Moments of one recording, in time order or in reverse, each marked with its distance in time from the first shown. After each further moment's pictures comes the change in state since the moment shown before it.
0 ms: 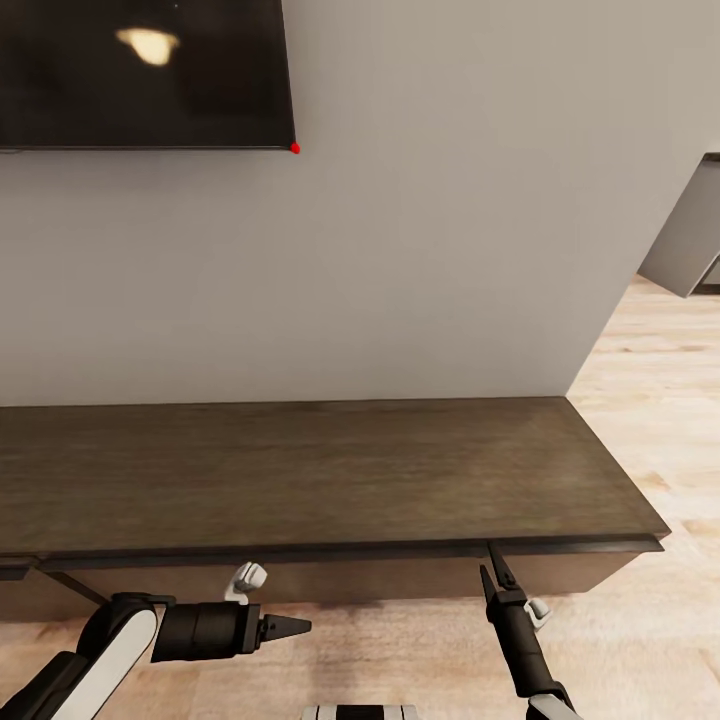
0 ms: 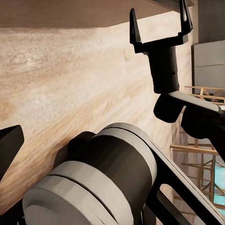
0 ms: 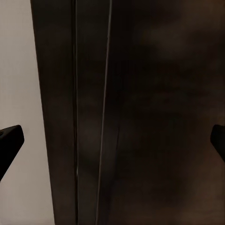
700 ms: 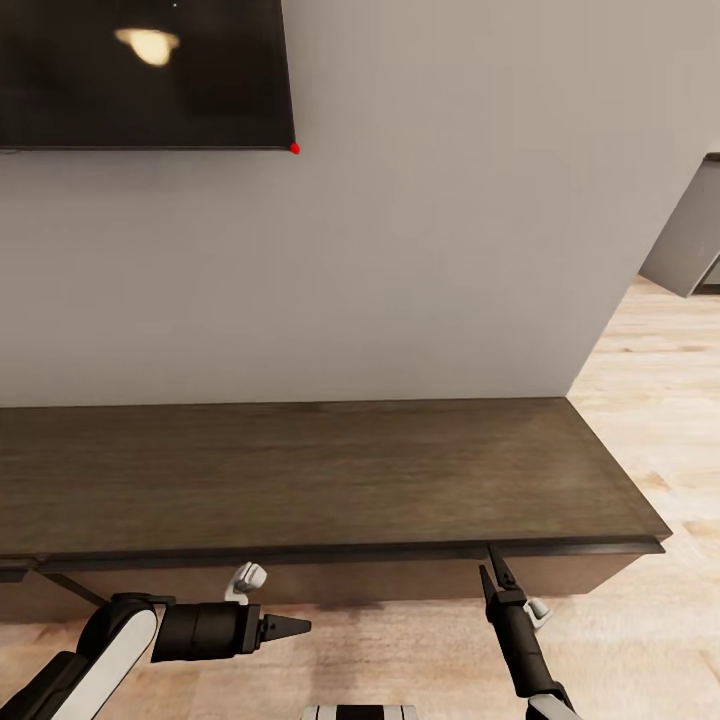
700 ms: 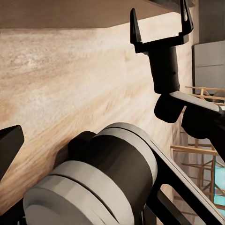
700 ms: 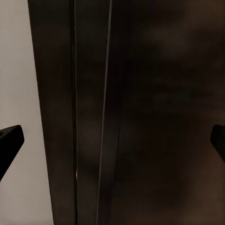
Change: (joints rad) left arm 0.000 0.000 0.000 0.002 -0.001 0.000 0.000; right arm 0.000 0.001 0.000 0.000 0.000 0.000 0.000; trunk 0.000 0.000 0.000
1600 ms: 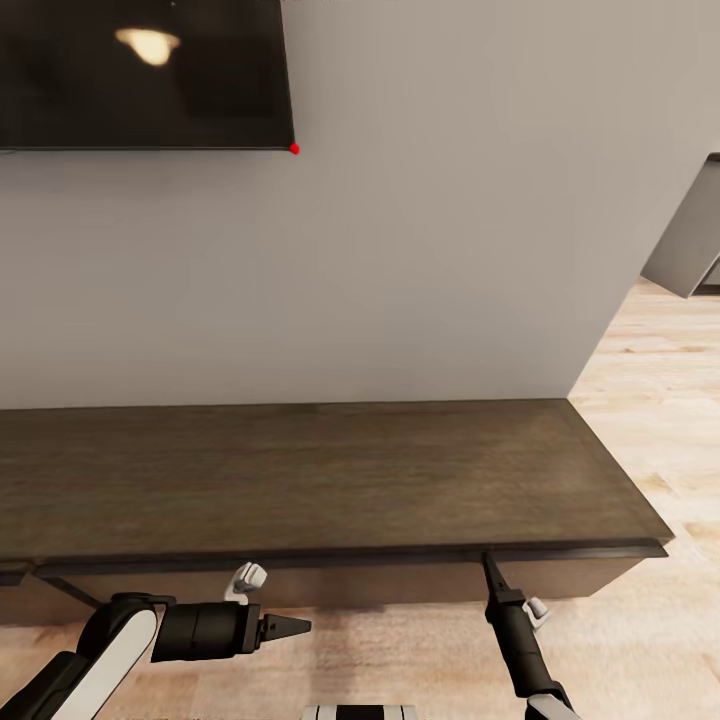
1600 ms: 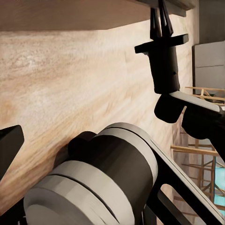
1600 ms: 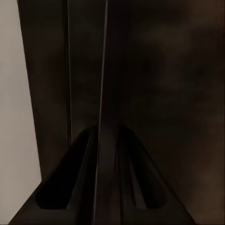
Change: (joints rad) left arm 0.000 0.000 0.000 0.002 0.000 0.000 0.001; right arm 0.000 0.002 0.000 0.000 0.003 -0.004 -0.010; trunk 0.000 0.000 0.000
